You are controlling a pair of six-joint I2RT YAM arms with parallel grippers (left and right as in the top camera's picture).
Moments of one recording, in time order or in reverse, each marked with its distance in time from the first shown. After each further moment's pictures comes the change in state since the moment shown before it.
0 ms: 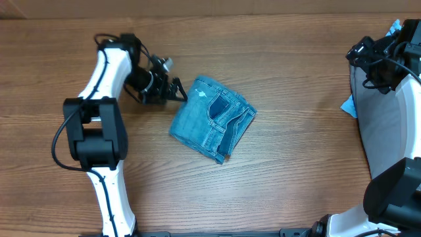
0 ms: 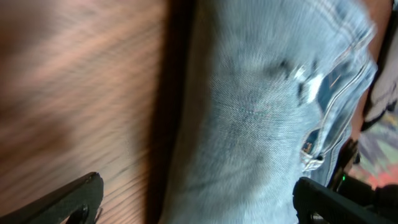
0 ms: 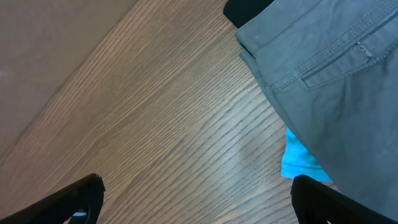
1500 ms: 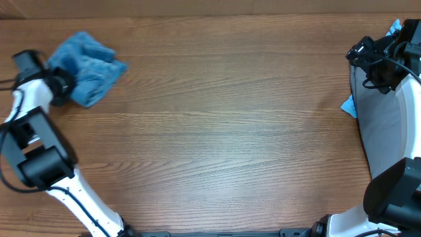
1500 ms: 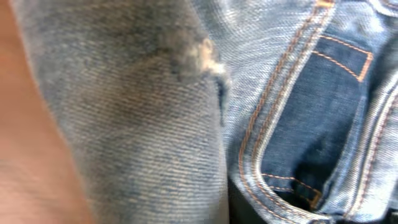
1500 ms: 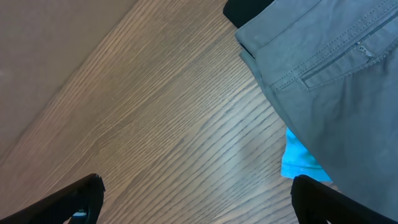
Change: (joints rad) left arm 0.540 -0.034 -0.174 0.798 -0.468 -0.875; right arm 0.000 0.000 0.000 0.000 0.000 0.000
